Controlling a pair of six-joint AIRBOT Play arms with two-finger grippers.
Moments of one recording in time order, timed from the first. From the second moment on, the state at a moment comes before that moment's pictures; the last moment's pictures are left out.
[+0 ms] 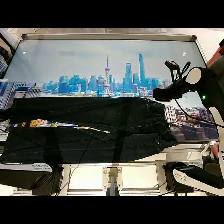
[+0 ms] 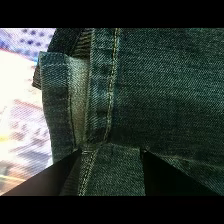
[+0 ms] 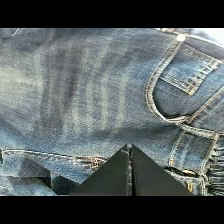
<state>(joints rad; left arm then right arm) 0.82 -1.58 1.17 1.33 -0.85 -0.91 0.10 -1.23 1.23 -1.35 1.32 1.54</state>
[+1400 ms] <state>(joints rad) 0.81 -1.12 1.17 1.19 -0.87 -1.17 0.11 -1.23 1.23 -1.37 1.27 1.52</state>
